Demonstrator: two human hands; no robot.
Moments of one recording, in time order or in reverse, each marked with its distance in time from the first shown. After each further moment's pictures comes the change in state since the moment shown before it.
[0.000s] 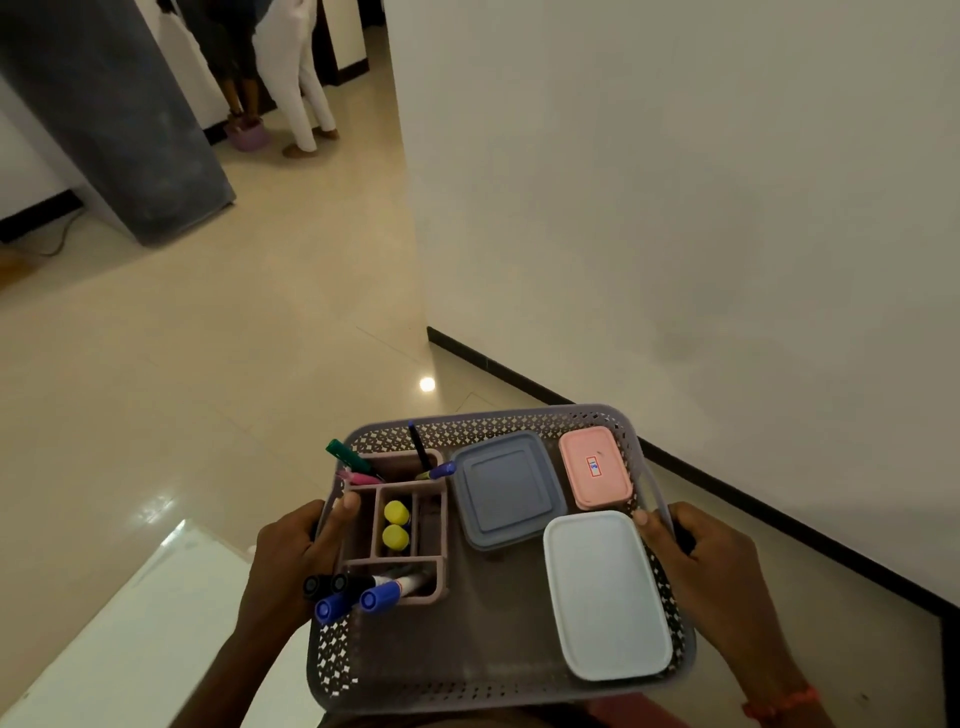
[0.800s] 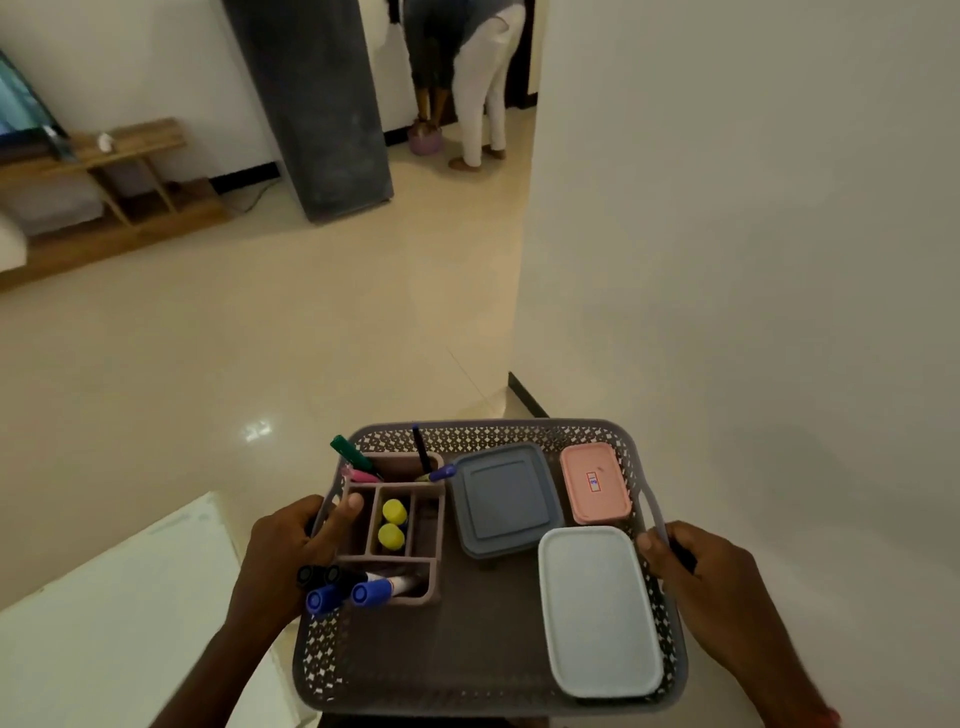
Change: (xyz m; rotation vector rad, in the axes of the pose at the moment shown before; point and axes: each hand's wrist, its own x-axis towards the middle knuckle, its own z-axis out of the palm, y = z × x) left_hand 0.114 0.070 0.069 0.091 0.304 -0.223; right_hand 0.288 -0.028 -0.013 -0.069 -0.434 -0.262
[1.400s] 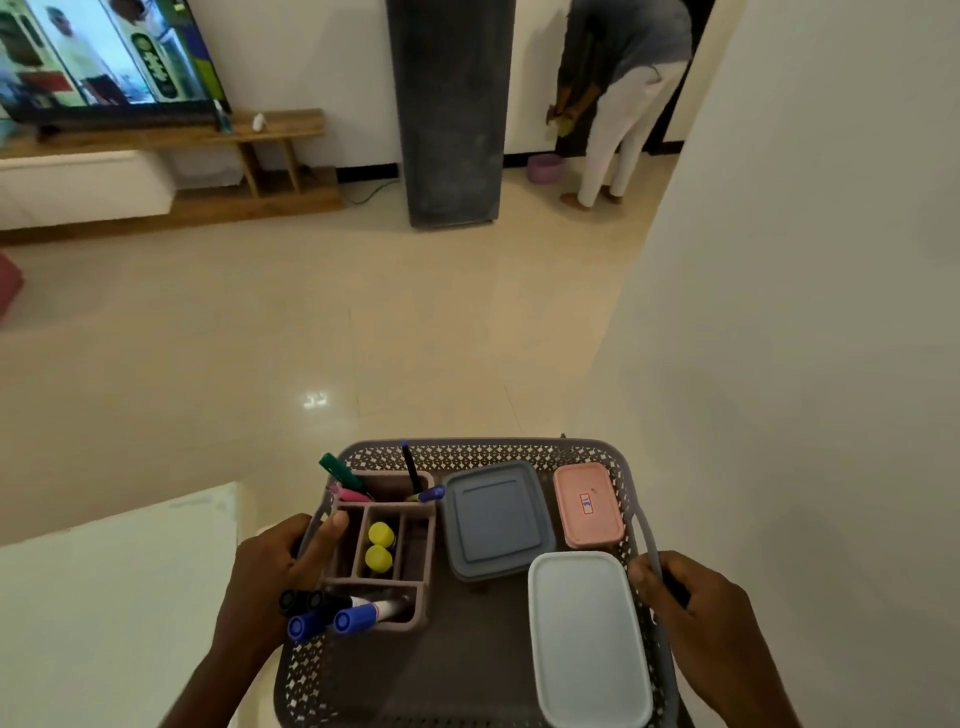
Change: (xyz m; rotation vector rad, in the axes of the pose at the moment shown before) left_hand 0.074 0.014 0.015 -0.043 0.251 -0.243; right_hand 0.175 -0.069 -0.005 -0.039 -0.220 -0.123
